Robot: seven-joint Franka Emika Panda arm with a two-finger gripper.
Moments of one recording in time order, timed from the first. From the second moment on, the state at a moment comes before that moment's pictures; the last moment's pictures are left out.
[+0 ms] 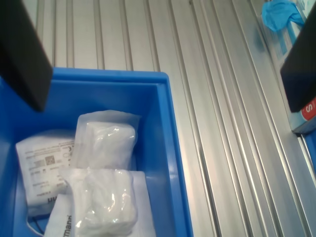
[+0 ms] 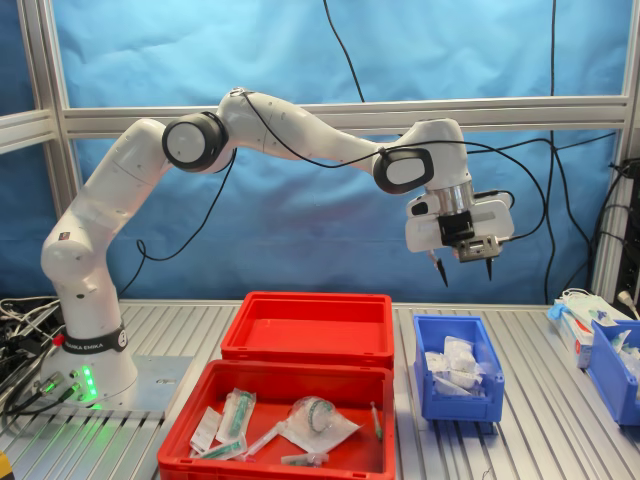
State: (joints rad) arm 0.32 0.70 -0.39 -1.23 0.12 2.15 2.52
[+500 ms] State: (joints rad) arm 0.35 0.69 -0.39 -1.24 0.12 2.15 2.52
